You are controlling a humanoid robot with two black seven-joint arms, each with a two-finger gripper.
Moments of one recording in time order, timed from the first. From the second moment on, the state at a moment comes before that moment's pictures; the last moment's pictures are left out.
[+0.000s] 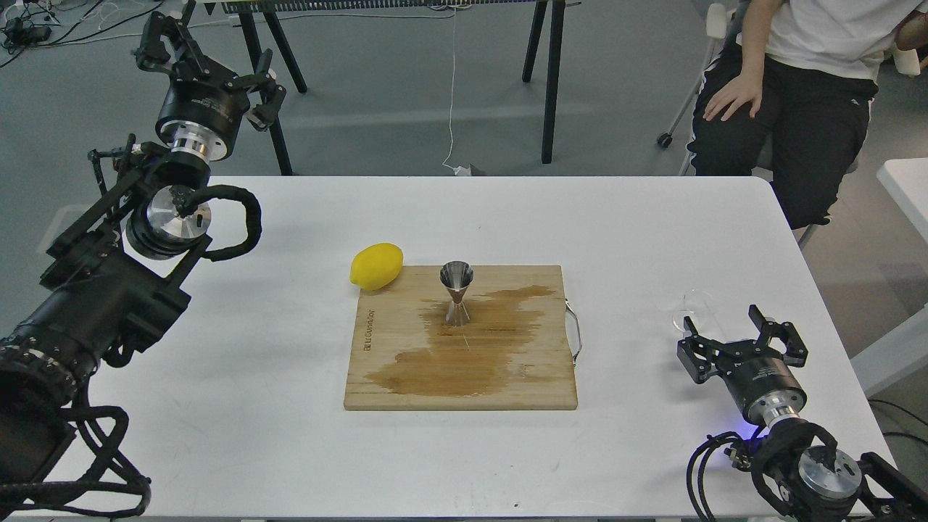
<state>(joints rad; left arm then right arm) -0.90 0.18 -0.80 -0.63 -0.13 -0.23 -0.34 -0.04 -0.25 1.21 1.01 0.47 0.34 0.07</state>
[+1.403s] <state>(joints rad) -0.90 0.19 -0.82 -0.63 -0.13 -0.22 -0.35 0.08 -0.18 1.23 0.93 0.48 0.11 0.07</state>
